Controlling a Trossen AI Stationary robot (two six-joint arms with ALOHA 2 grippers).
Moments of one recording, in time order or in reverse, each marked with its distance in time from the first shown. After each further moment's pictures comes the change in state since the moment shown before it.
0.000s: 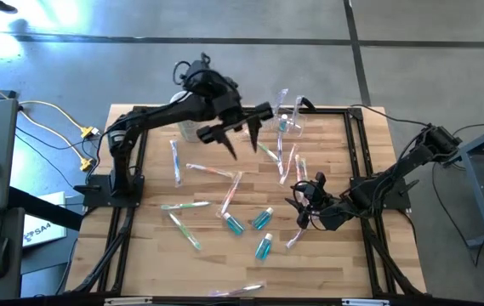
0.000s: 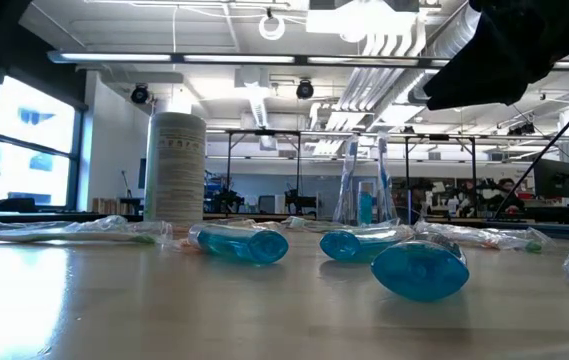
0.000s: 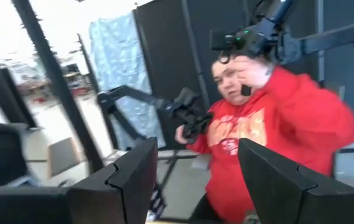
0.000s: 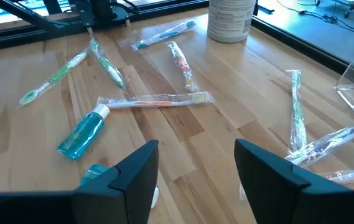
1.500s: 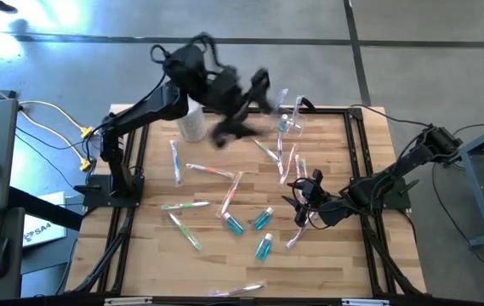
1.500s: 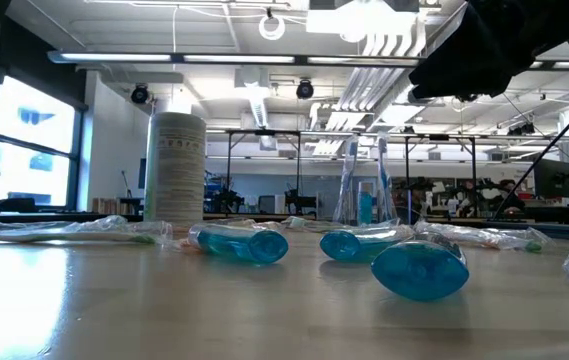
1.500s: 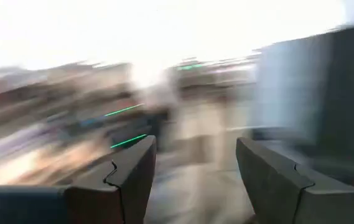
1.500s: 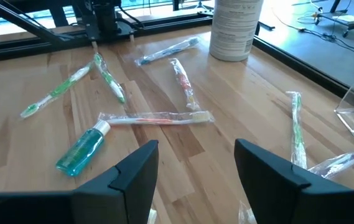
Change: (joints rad) left arm -0.111 -0.076 0.371 -0.972 -1.025 0.441; right arm -0.042 0.000 0.000 0.105 -0.010 -0.130
